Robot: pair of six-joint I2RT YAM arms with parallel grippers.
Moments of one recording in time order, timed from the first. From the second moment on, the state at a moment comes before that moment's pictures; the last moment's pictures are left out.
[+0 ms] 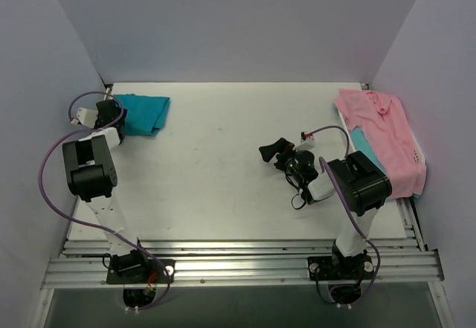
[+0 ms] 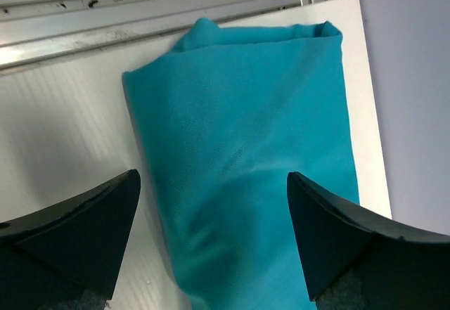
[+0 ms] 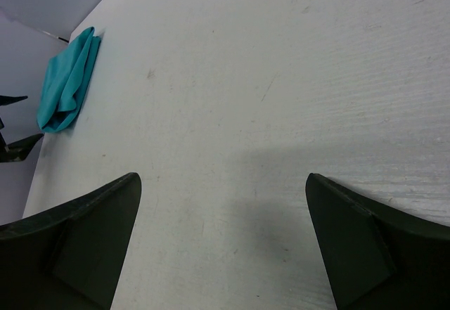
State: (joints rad) left arm 0.22 2.09 1.34 0.16 -0.38 -1.06; right arm 0.37 1.86 0.46 1.15 -0.03 0.79
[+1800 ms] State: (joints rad) left arm -0.14 0.82 0.75 -0.30 -0.50 -0.50; right arm 1.07 1.01 0.70 -0.28 0.82 0.78
